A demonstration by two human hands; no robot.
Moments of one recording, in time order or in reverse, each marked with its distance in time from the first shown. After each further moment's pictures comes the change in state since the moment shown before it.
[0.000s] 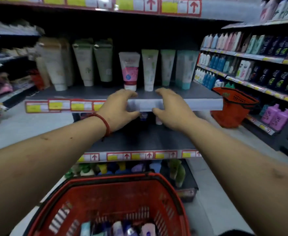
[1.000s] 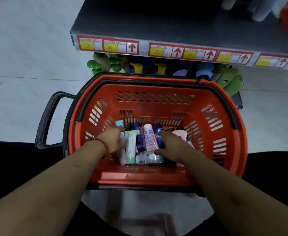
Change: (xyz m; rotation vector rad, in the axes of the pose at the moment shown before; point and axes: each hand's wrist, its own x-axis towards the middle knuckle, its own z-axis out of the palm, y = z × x) left_hand -0.329 -0.207 0.175 0.014 -0.931 -0.562; right_hand -0.234 0.001 0.340 0.073 -0.988 0.193
